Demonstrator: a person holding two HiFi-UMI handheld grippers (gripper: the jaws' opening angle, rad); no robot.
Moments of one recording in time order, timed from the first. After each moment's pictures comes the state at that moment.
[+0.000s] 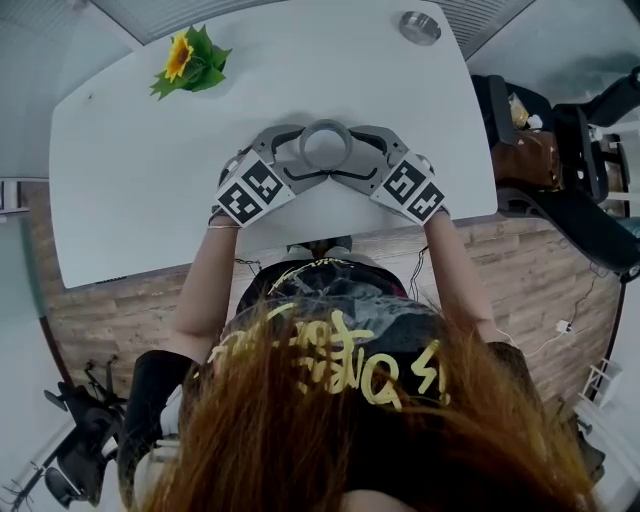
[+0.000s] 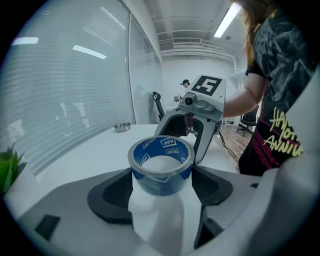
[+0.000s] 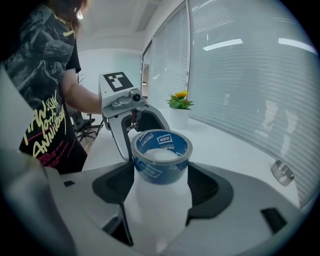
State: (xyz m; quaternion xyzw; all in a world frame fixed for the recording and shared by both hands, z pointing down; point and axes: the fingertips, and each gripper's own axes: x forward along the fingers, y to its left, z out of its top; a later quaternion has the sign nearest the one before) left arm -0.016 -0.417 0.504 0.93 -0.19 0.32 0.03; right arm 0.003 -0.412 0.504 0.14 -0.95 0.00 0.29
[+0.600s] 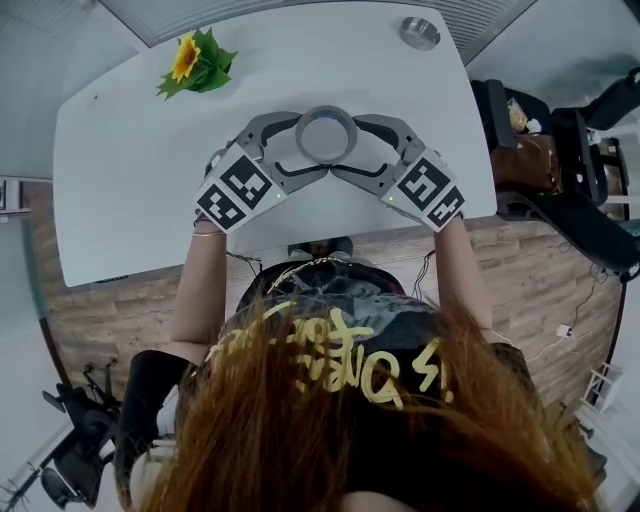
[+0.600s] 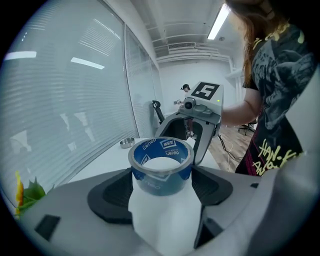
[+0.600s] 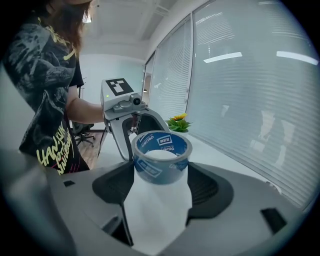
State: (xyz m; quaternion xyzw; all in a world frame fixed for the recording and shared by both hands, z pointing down) left arm -0.021 -0.414 0.426 0.93 -0.20 0.30 -0.01; right arm -0.003 -0.410 0.426 0.15 -0.96 -0.04 0.25
